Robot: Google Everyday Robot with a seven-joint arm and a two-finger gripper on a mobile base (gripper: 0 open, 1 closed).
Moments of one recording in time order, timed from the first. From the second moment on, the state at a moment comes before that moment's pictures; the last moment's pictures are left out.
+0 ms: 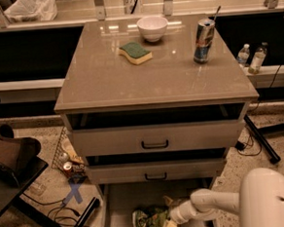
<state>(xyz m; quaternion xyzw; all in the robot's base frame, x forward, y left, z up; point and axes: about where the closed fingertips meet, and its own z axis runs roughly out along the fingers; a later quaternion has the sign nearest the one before) 0.470 -0.067 0.168 -0.57 0.73 0.26 0.27</state>
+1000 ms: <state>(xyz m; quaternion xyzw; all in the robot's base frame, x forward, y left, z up) 0.463 -0.017 0.116 -0.58 0.71 0.30 0.26</state>
